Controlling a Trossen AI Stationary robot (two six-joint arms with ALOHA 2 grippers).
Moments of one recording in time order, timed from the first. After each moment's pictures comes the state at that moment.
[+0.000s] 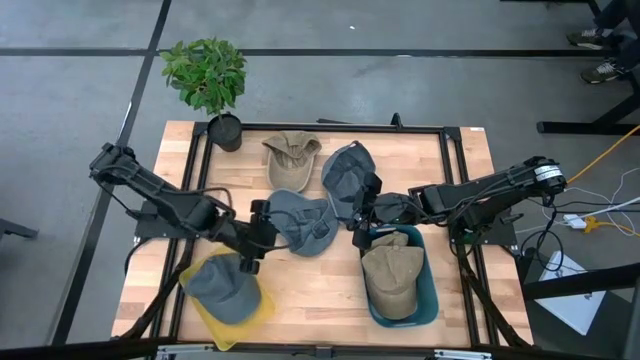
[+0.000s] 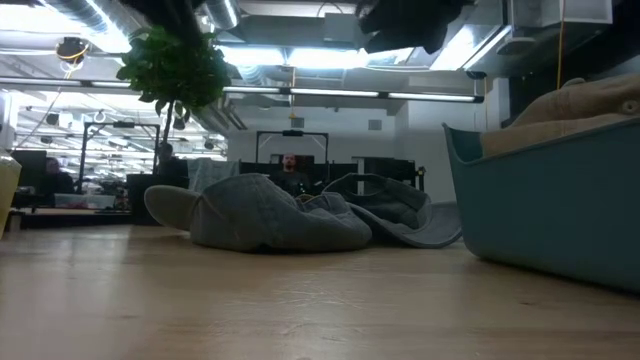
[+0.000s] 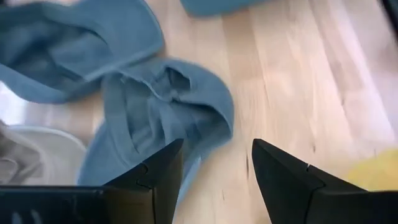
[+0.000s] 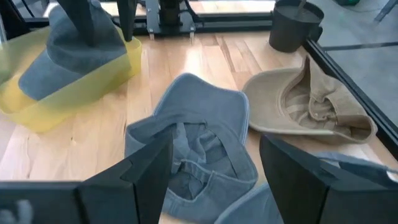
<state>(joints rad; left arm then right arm) -0.45 1.29 1.07 -0.74 -0.36 -0.20 0.23 1.36 1.06 -0.23 0.41 0.17</state>
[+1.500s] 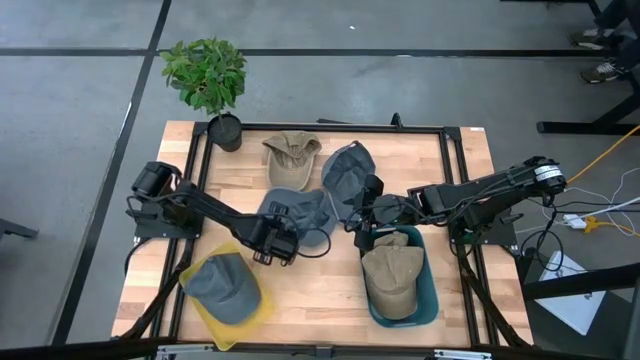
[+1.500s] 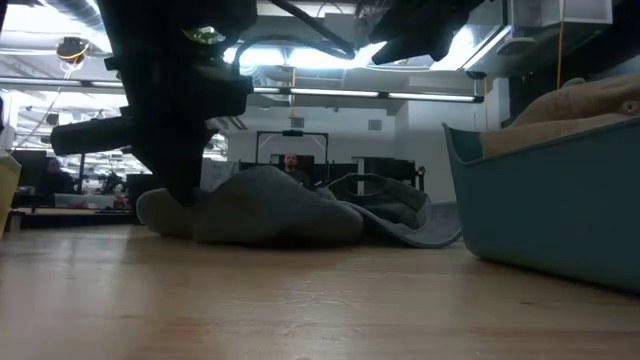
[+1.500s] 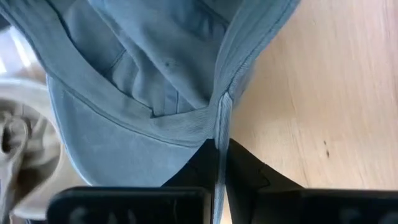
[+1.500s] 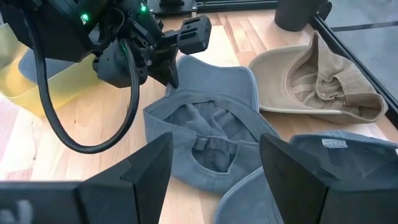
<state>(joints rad) -0.33 1.73 1.07 -0.84 -0.45 -0.02 0.23 1.36 1.06 -0.30 0.39 0.21</state>
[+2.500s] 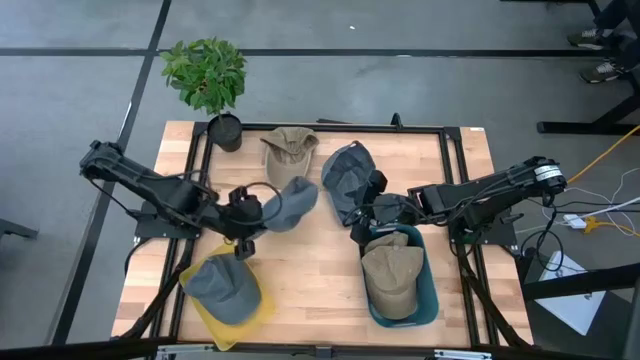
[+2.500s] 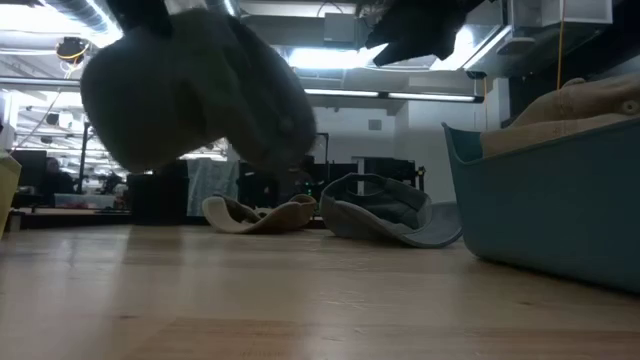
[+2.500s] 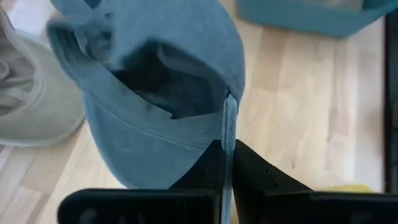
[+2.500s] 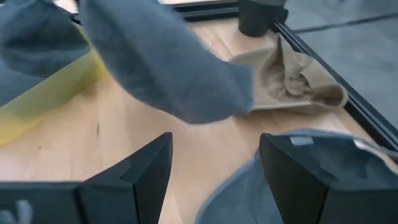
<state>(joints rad) -0.41 1.14 1.07 -0.87 -0.34 -0.62 0.23 1.36 1.06 -0.28 0.51 0.25</state>
